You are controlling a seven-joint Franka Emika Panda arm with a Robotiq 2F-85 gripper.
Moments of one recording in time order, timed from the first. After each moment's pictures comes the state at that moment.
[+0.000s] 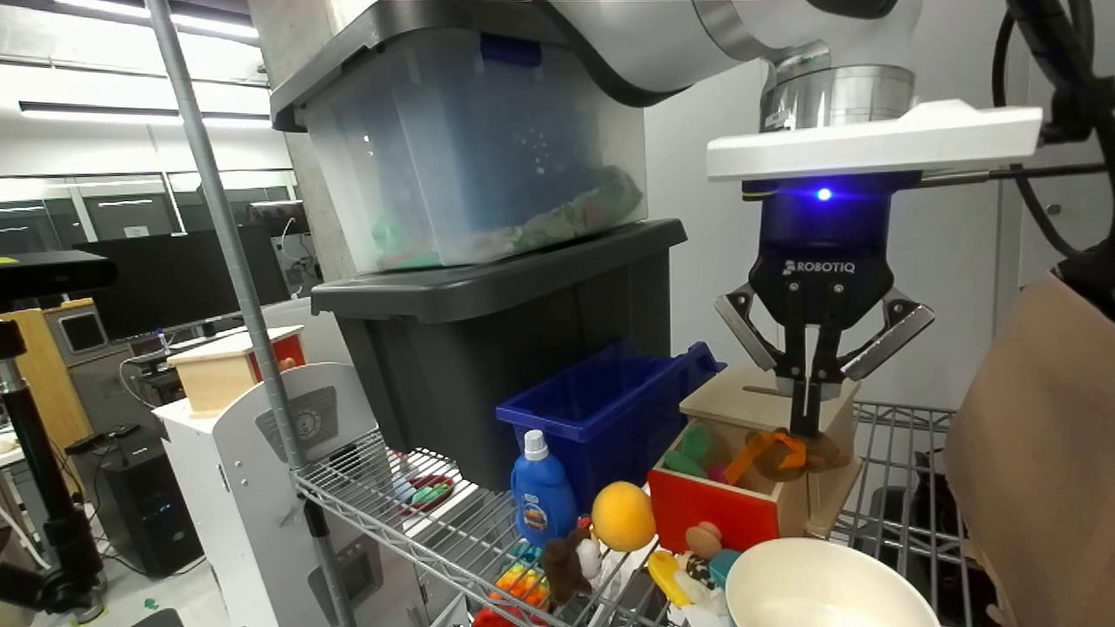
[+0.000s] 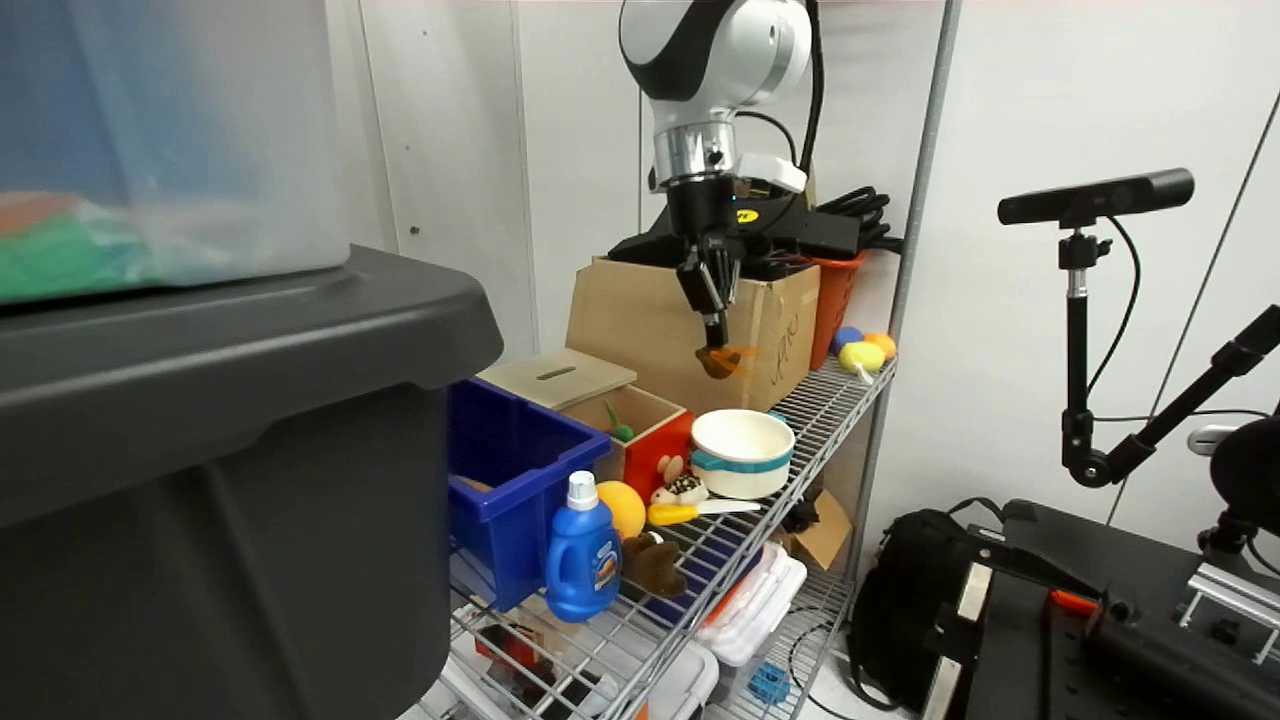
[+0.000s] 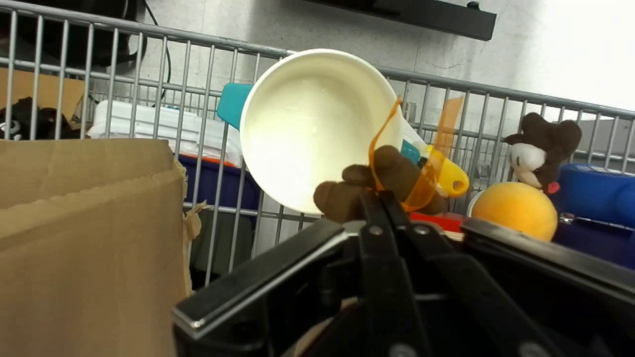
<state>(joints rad) -0.25 0.79 0.01 -1.30 -0.03 1.85 -0.46</state>
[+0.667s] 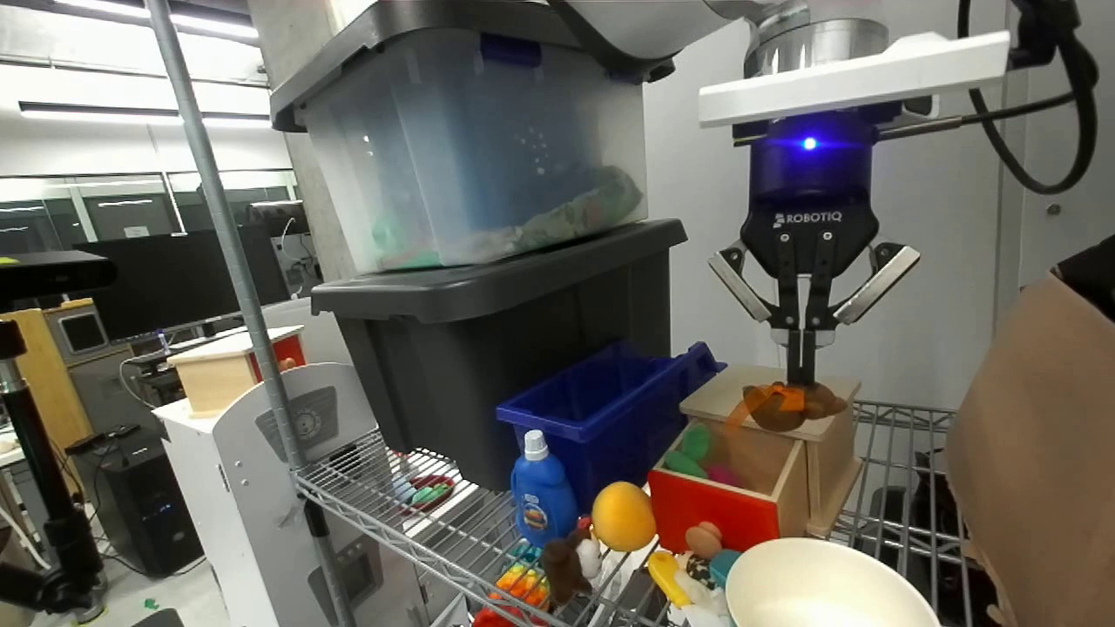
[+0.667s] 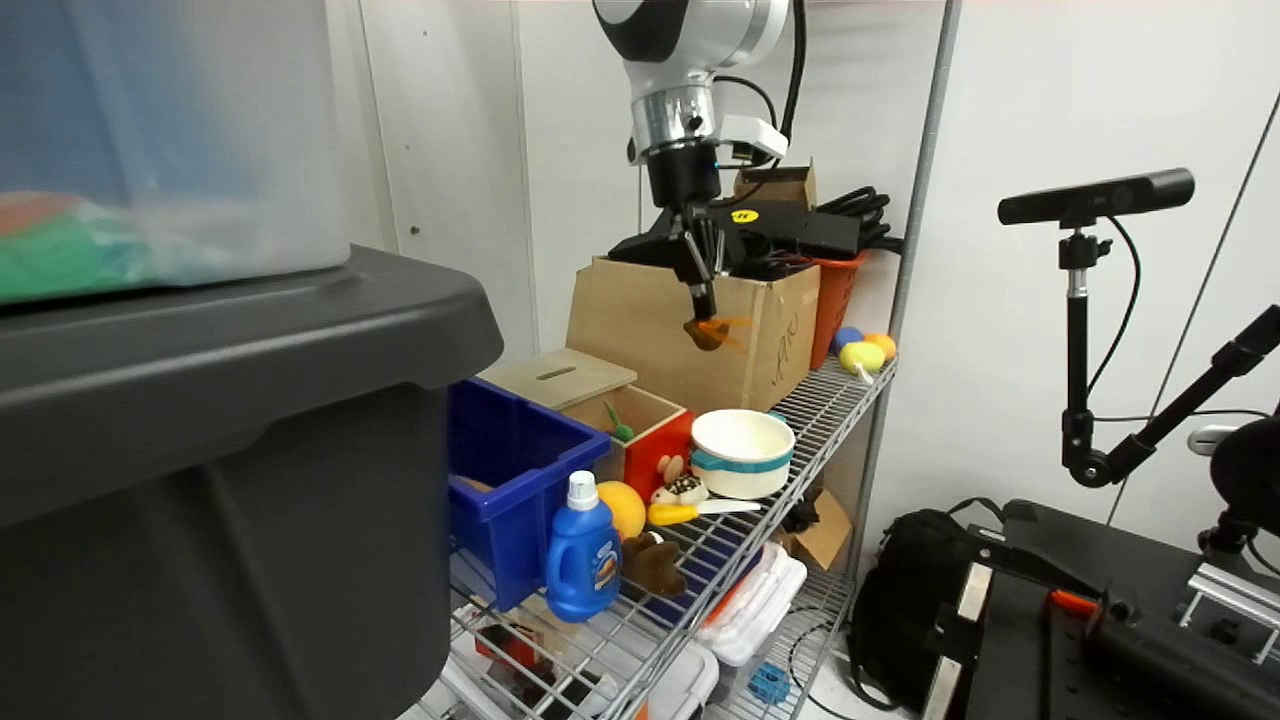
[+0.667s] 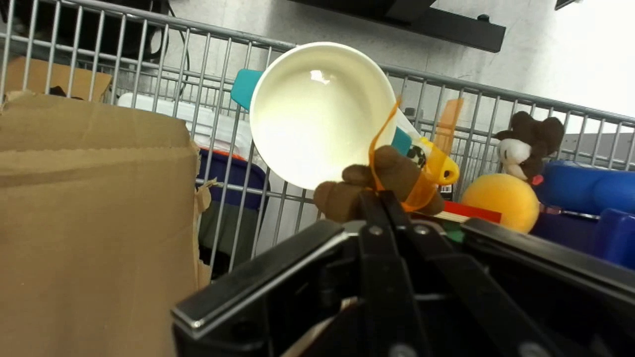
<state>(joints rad) -0.22 0.82 0.01 -1.17 -0.07 1.74 -0.46</state>
